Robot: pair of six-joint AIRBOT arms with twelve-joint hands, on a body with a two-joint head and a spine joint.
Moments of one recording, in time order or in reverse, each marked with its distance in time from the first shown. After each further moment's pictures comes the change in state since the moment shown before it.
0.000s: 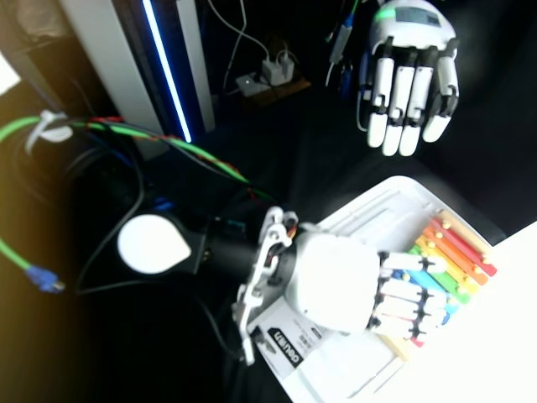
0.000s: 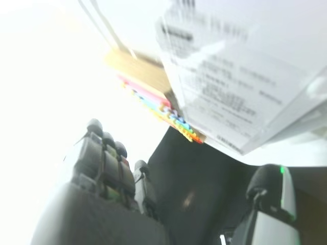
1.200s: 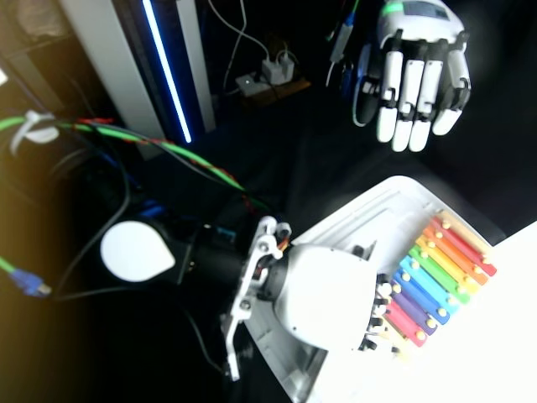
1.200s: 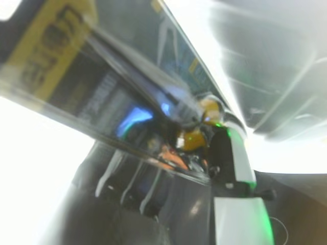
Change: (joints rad) left arm -0.015 0.011 0.000 -0.001 -0.002 0.000; right arm 0.006 0.019 0.005 0.055 -0.082 -0.107
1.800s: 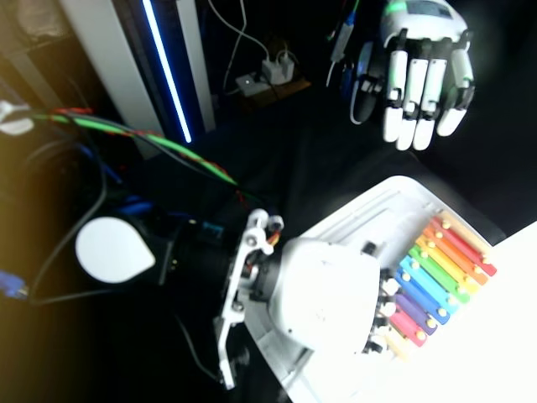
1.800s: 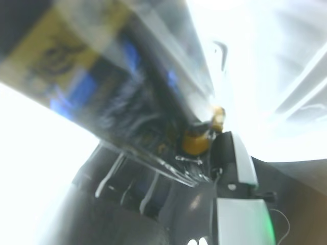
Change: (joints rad) left arm 0.000 0.002 0.006 -0.007 0.000 0.000; right arm 0.013 0.037 -0.026 0.011 0.006 -0.010
